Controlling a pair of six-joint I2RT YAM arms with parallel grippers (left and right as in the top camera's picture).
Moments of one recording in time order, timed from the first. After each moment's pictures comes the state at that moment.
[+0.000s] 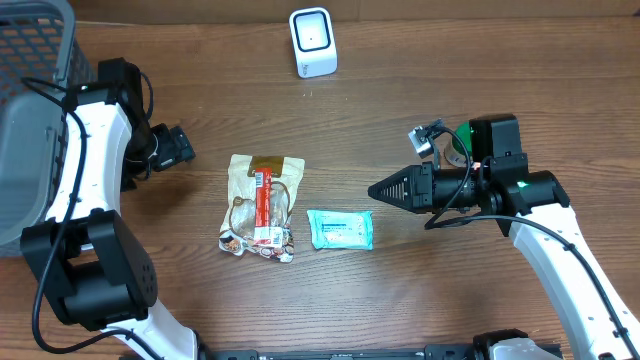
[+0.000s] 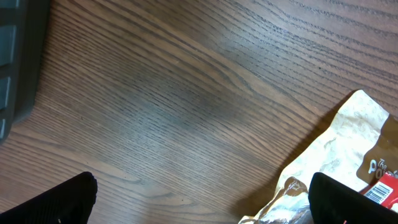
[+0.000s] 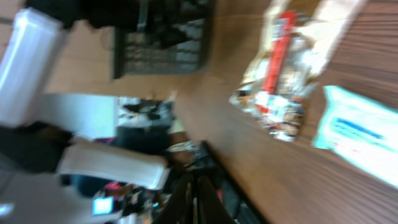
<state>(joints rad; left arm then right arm) 0.19 1.88 1.56 -1.22 -0.05 -0.34 0.16 1.32 0.97 -0.67 -1.12 0.38</state>
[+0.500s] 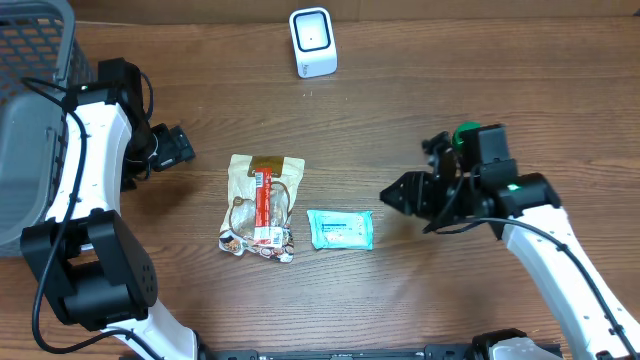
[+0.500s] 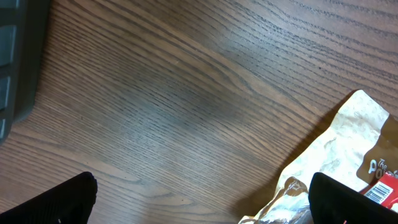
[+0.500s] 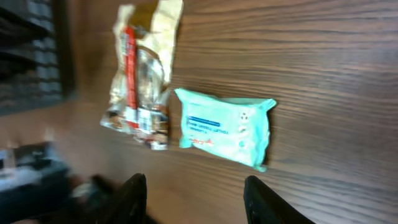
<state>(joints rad) 0.19 1.88 1.56 -1.22 -0.05 -0.34 0.24 1.33 0.95 -0.76 -0.59 0.39</state>
